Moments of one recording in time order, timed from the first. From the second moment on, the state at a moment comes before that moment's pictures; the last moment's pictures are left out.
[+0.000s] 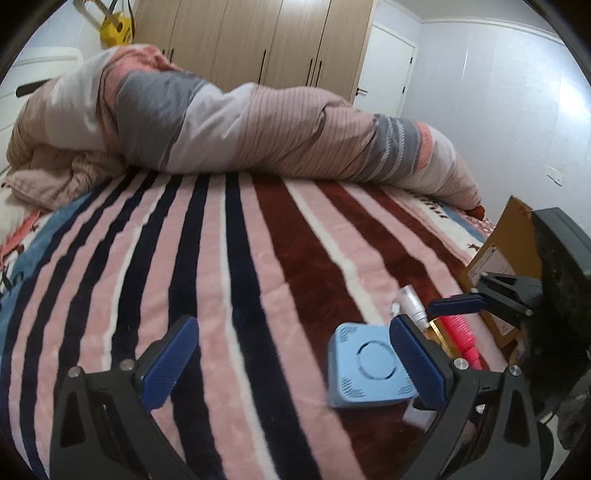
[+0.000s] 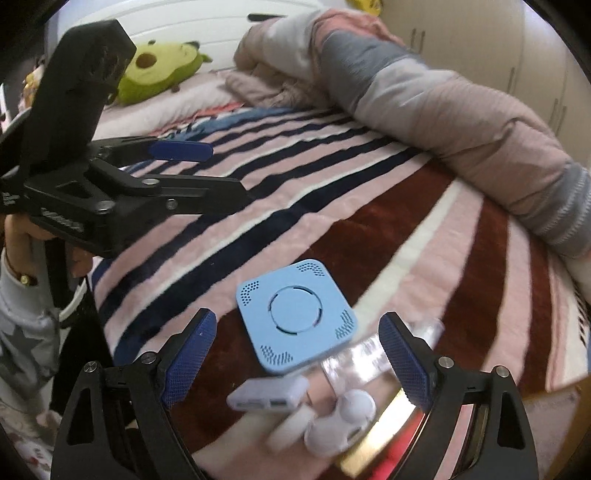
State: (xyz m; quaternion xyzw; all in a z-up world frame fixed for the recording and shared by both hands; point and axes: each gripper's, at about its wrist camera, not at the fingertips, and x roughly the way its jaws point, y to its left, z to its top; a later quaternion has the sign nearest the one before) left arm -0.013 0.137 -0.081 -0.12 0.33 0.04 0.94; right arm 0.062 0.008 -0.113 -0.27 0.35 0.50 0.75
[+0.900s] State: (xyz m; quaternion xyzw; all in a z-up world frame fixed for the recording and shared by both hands) left arm -0.015 0.150 -0.086 -0.17 0.36 -0.06 0.92; right arm 0.055 0.040 -0.140 -0.32 0.33 0.52 0.72
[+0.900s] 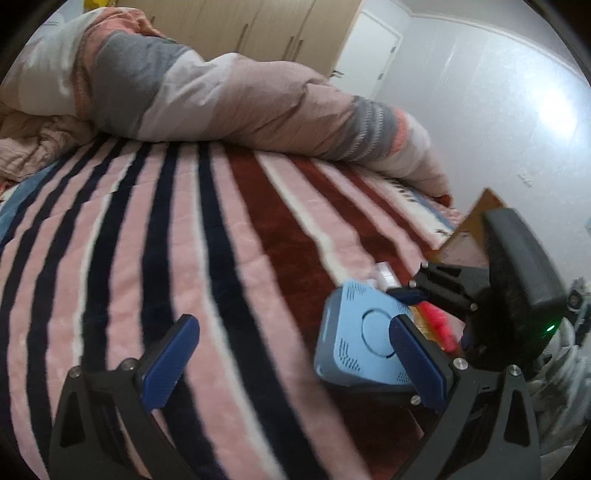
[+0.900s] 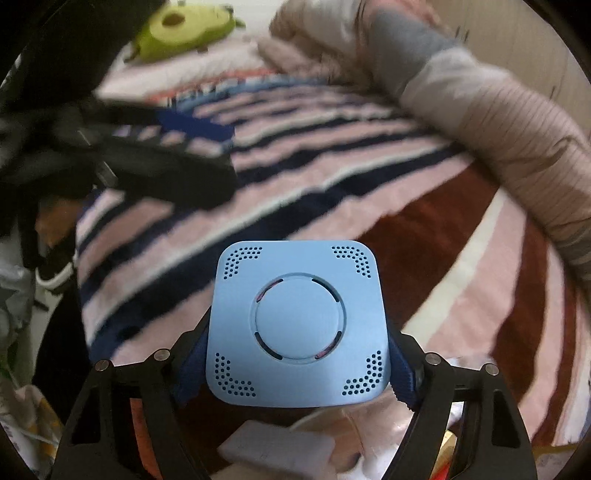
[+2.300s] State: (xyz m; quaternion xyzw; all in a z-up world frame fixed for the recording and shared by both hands) left arm 0.135 -0.177 0.027 0.01 0.32 -0.31 0.90; right arm 0.119 -0.264 -0.021 -0.12 0.31 0.28 0.90
